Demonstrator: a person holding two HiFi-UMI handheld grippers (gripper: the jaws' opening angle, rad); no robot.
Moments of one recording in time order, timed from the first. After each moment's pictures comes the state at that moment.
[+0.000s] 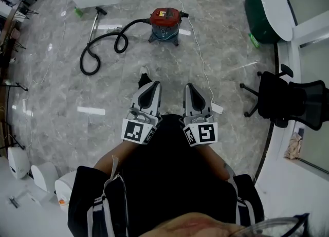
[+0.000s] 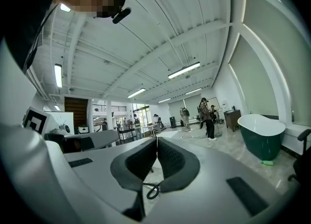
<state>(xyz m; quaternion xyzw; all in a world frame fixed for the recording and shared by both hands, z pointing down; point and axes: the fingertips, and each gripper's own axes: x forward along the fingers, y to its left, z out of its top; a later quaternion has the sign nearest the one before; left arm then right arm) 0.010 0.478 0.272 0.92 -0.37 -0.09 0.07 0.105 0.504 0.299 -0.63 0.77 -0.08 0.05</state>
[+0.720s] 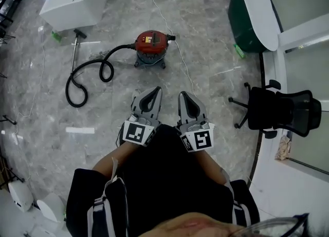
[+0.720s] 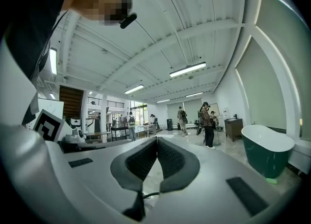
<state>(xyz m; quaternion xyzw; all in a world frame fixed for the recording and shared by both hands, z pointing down) 0.052 0.231 0.300 0.94 -0.31 -0.05 0.12 0.118 0.270 0.287 -0.65 0.76 -0.05 0.02</state>
